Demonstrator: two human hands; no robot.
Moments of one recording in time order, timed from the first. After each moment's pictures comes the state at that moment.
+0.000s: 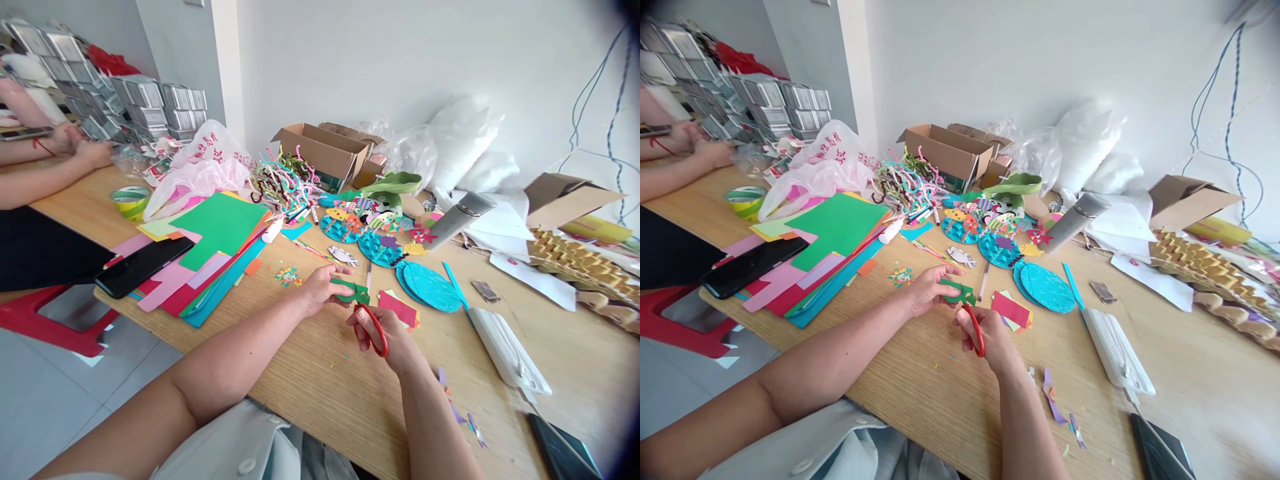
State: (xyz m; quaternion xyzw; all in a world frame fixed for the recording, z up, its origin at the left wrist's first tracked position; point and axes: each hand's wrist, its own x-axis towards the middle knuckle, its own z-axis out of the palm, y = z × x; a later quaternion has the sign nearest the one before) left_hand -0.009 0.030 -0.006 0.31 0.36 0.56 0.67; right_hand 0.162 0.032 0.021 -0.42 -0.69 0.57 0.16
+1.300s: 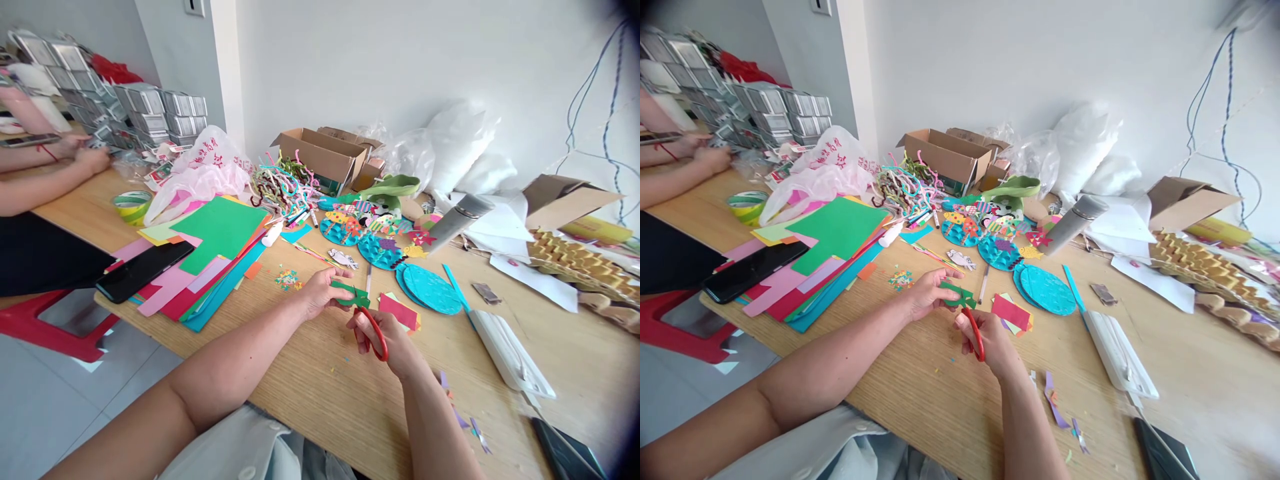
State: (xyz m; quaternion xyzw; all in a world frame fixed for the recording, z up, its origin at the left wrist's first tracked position) left_hand -0.009 0.029 -0.006 0.32 0.37 0.56 0.67; right_hand 0.163 0.032 0.023 -0.42 -0.70 0.56 0.14
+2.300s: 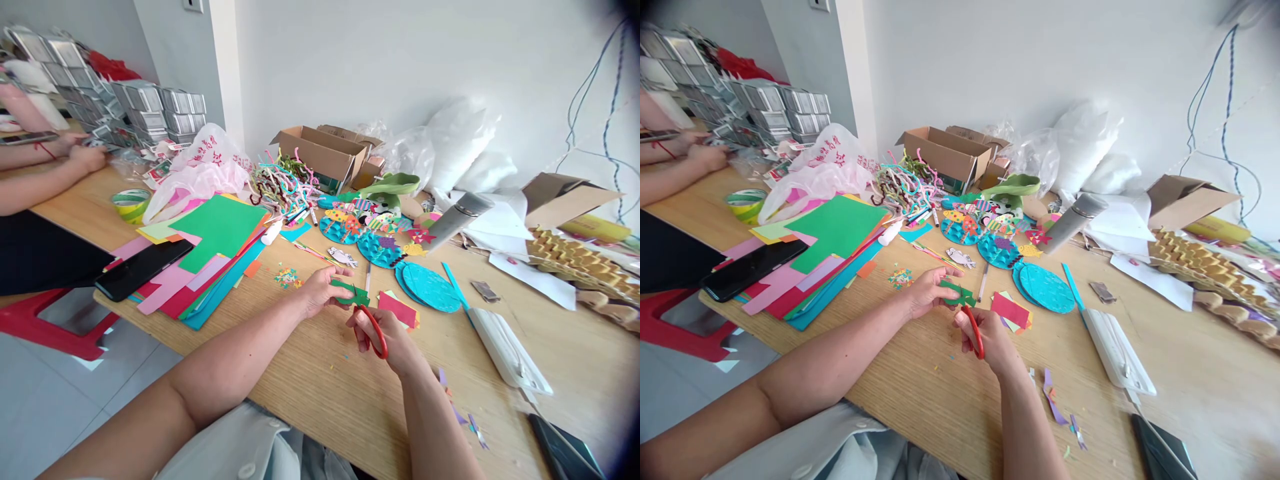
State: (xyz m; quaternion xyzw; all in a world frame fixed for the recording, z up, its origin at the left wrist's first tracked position) left_hand -0.008 0.029 -0.005 0.32 0.37 0.56 0.67; right_hand 0.165 0.033 0.019 -0.41 -0.71 0.56 0.14
